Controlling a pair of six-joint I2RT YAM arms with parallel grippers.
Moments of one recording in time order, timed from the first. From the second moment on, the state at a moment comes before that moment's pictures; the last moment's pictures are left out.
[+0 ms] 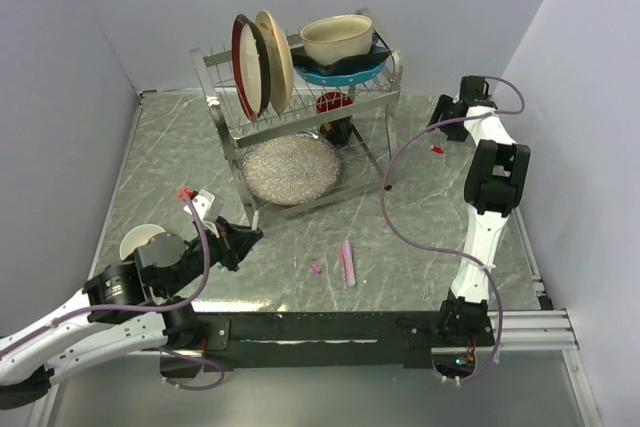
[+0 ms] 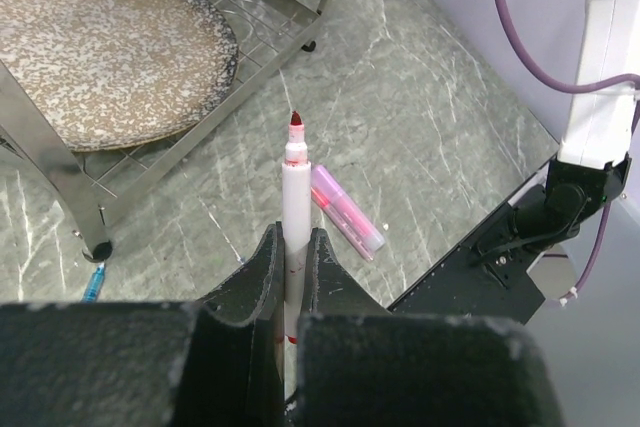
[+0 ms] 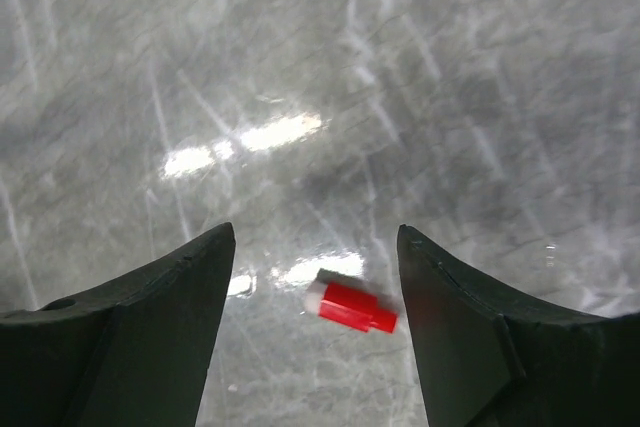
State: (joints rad) left arm -1.10 0.42 0.71 -0.48 -0.34 -0.47; right arm -0.16 2.34 1.96 -0.52 -0.11 0.26
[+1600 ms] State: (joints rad) left arm -1.10 0.38 0.71 -0.48 -0.38 -0.47; right arm -0.09 2.29 1.85 -0.64 0.02 0.20
